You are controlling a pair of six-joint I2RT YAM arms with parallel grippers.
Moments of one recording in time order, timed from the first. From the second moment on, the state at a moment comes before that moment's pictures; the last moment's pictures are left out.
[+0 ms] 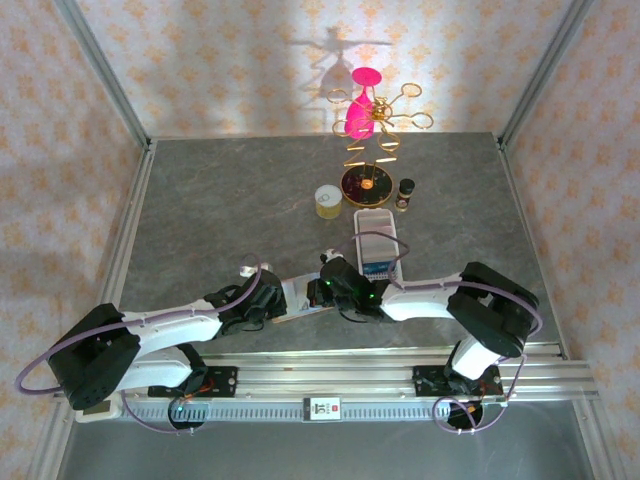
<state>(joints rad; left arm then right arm) -0.76 1.21 0.36 -0.09 -0.11 -1.00 1.01 1.61 0.67 0.21 -0.01 0.90</state>
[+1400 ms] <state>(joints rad) -0.76 1.11 0.40 -0.38 -0.32 -0.97 1.00 1.60 0.69 0.29 -0.05 0.95</state>
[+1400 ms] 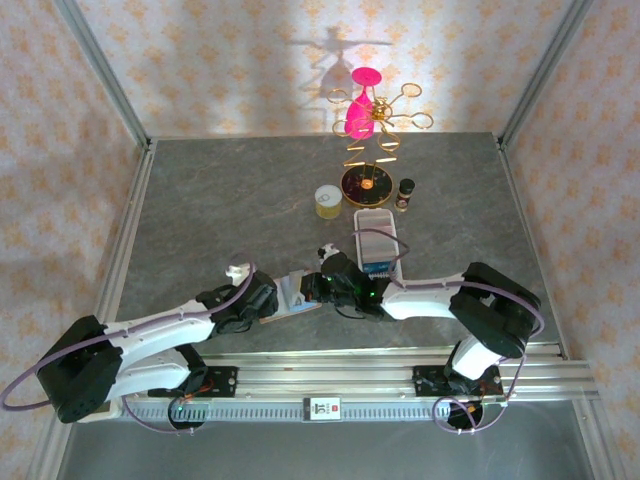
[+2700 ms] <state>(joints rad) -0.70 1.26 0.42 -0.22 -0.21 -0.77 0.99 1.58 0.68 0.29 -0.06 0.94</state>
